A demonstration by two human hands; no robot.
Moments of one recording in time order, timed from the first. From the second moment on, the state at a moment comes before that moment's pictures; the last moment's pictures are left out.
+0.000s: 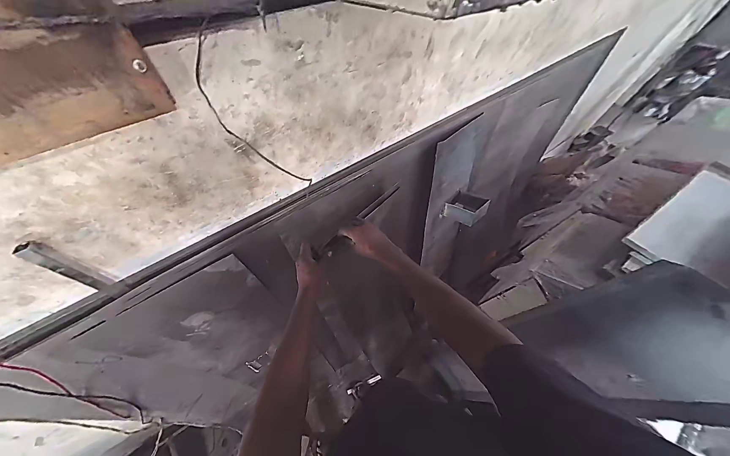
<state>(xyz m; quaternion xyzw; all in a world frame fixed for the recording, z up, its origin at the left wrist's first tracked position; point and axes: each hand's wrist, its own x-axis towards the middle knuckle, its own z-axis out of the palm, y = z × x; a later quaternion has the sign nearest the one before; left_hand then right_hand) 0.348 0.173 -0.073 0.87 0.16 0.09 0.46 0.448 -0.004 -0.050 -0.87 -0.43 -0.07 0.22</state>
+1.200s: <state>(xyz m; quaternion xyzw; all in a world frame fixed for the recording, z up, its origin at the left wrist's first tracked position) 0.192 0.063 -0.025 0.85 -0.09 0.29 0.43 0.393 -0.252 -0.049 -0.63 0.03 -0.14 0.76</state>
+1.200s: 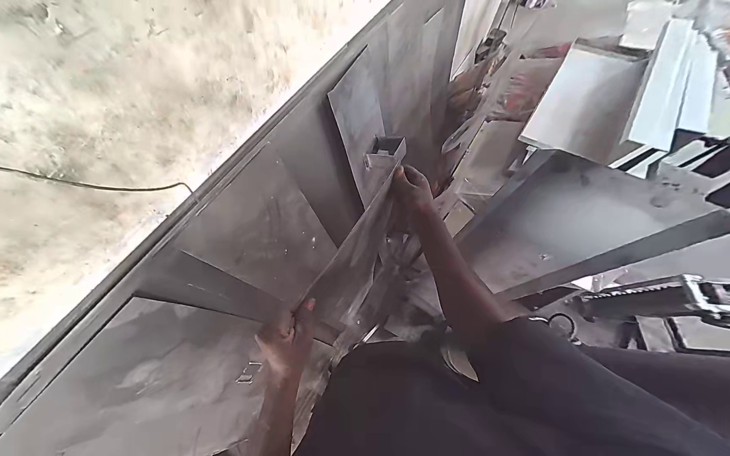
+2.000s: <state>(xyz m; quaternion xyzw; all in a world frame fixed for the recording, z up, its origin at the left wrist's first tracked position) 0.196 0.053 -0.039 0.89 -0.02 0.25 0.39 0.381 -0.257 -0.035 -0.71 0.05 -0.16 0.68</state>
